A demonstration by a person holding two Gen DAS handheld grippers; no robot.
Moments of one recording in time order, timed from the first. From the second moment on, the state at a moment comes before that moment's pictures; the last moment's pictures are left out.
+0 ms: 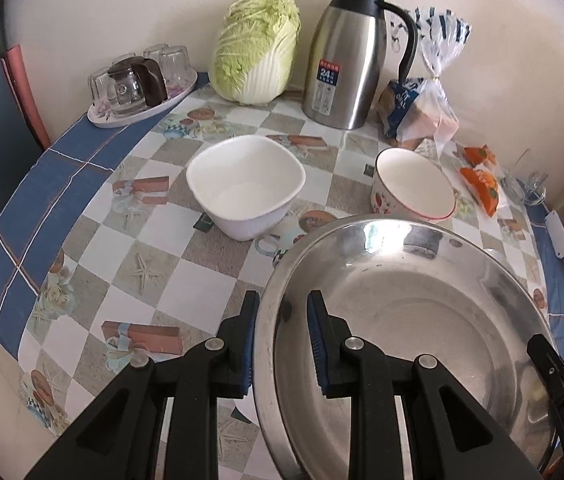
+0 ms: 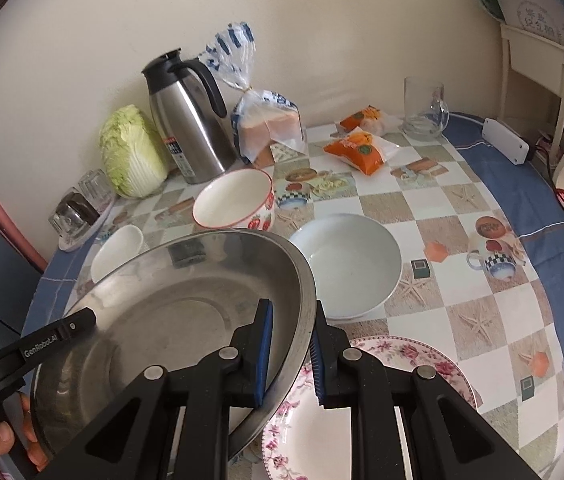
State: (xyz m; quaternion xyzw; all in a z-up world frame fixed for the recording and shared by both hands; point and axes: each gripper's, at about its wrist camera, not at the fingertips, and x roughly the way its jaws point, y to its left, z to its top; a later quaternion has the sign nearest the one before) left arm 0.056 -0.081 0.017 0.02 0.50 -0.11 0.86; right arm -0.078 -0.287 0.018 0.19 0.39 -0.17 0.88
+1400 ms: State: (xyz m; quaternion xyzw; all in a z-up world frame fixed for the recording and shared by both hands) left arm 0.077 -0.059 -0.046 0.00 0.59 -0.07 0.80; right arm -0.045 -0.262 -0.050 0.15 0.52 -0.16 0.83
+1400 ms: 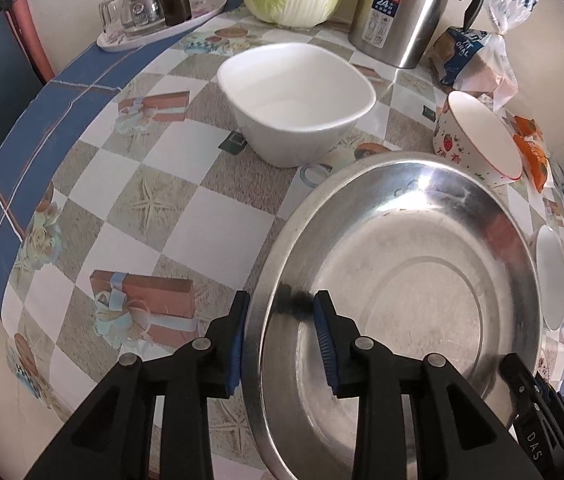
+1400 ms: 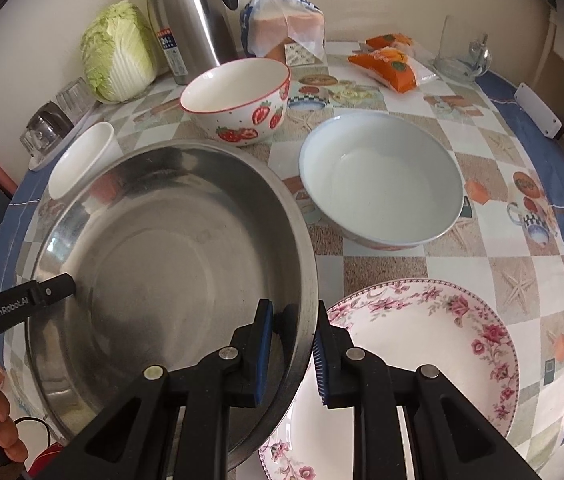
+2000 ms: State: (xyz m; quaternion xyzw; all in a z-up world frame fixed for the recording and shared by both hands) left arm 0.079 -0.059 -0.050 0.00 0.60 -0.05 0.80; right arm -0.043 -0.257 -0.055 0.15 0.53 -0.16 0.82
